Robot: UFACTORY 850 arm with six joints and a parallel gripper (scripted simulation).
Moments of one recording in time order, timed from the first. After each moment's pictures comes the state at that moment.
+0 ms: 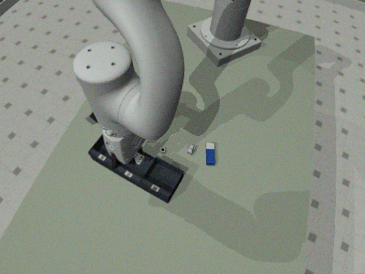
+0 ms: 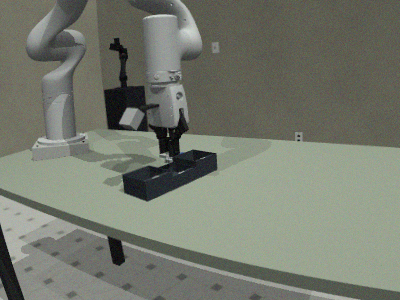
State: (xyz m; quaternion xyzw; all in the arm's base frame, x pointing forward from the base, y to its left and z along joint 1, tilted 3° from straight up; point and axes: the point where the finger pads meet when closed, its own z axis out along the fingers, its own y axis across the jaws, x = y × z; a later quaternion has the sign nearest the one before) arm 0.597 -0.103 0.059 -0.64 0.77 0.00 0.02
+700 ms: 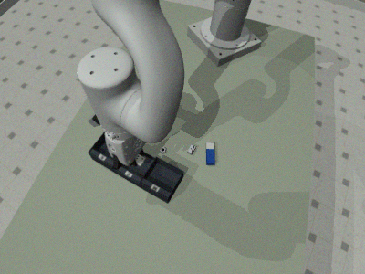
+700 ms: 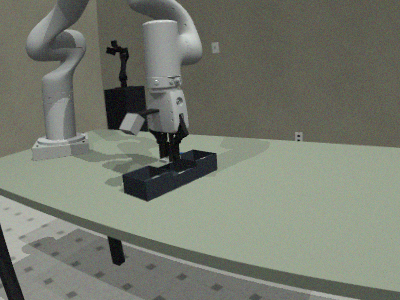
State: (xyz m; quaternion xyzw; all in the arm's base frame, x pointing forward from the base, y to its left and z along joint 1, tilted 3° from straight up) arm 0.596 -0.102 0.046 -0.64 0.77 0.00 0.02
